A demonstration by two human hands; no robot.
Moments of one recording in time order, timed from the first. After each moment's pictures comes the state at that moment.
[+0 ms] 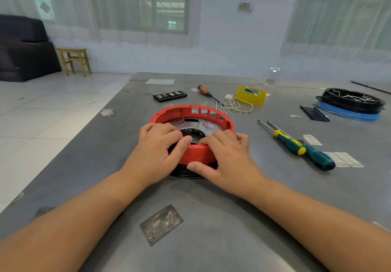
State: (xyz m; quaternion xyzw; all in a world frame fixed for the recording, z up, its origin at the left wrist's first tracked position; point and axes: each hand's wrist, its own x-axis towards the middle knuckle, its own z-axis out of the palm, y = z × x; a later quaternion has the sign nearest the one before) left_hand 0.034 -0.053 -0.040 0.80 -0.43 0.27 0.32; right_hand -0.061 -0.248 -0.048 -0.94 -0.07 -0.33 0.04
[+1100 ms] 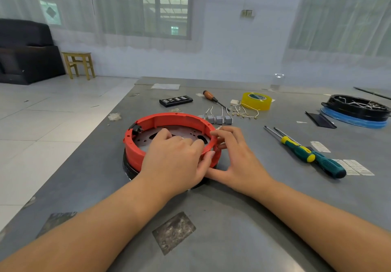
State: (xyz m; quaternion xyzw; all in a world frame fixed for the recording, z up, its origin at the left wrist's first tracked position) left_hand 0.018 -0.064 -0.029 0.77 -0.44 0.46 0.07; right_hand -0.048 -0.253 -0.047 -0.91 -0.10 -0.30 0.26
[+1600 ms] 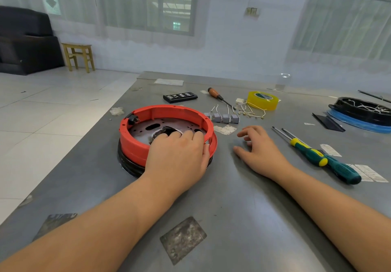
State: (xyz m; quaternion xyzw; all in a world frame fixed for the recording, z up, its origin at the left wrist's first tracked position) left_hand 0.025 -0.063 -0.033 0.84 -0.36 0.40 0.07; right_hand -0.008 -0.322 -0.055 -0.95 0.08 -0.20 0.21
